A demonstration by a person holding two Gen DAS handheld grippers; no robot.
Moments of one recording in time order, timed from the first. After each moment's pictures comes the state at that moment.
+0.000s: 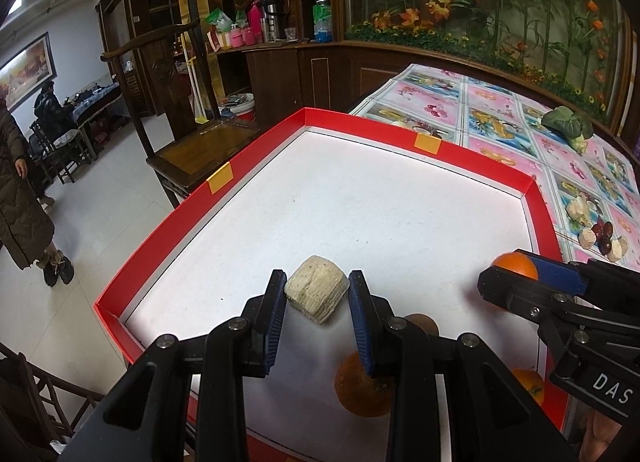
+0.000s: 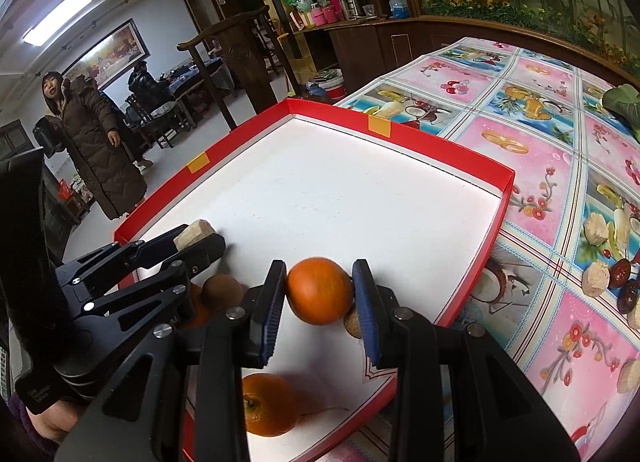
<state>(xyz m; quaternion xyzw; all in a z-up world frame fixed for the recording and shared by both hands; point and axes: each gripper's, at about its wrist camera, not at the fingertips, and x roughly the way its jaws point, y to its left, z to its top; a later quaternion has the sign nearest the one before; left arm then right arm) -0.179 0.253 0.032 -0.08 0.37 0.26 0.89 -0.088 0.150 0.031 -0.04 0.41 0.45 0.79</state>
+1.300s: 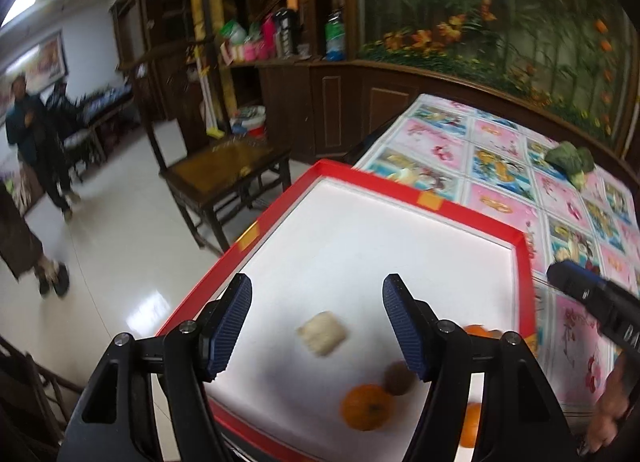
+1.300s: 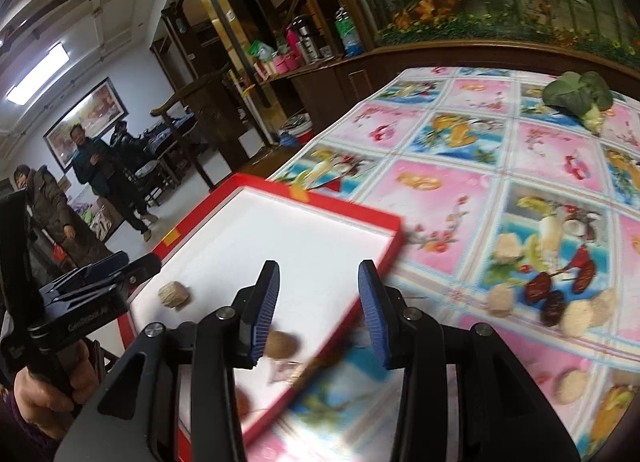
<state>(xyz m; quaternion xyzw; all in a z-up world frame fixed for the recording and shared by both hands) -0.170 0.250 0.081 -0.07 0.35 0.28 0.89 -0.045 0.076 0.061 0.05 0.37 0.40 0.84</state>
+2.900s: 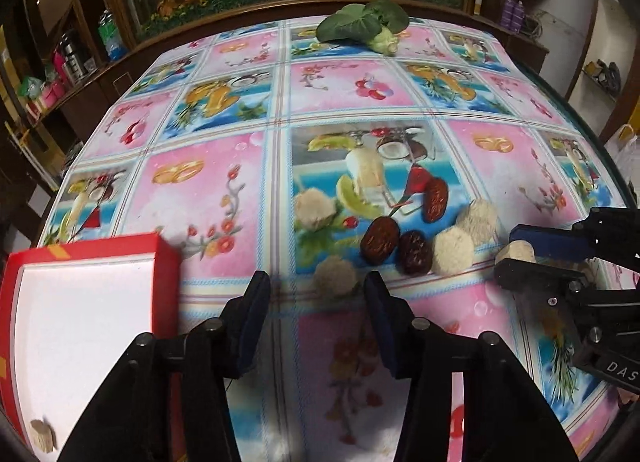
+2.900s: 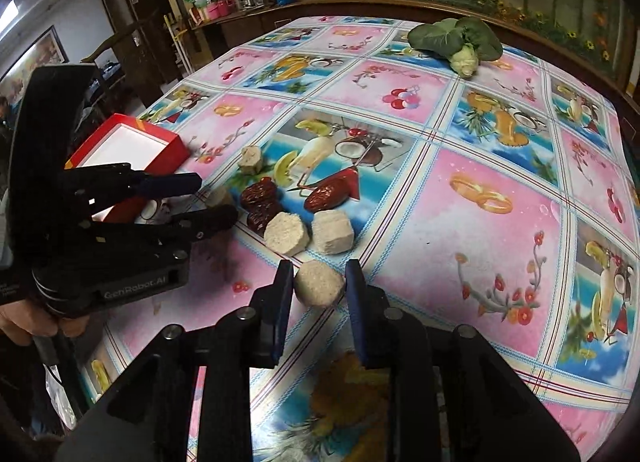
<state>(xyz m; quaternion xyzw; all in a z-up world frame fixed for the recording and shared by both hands) -0.009 0.063 0.014 0.05 0.47 -0.01 0.88 0.004 -0.070 0.026 -0.07 0.45 0.31 0.84</state>
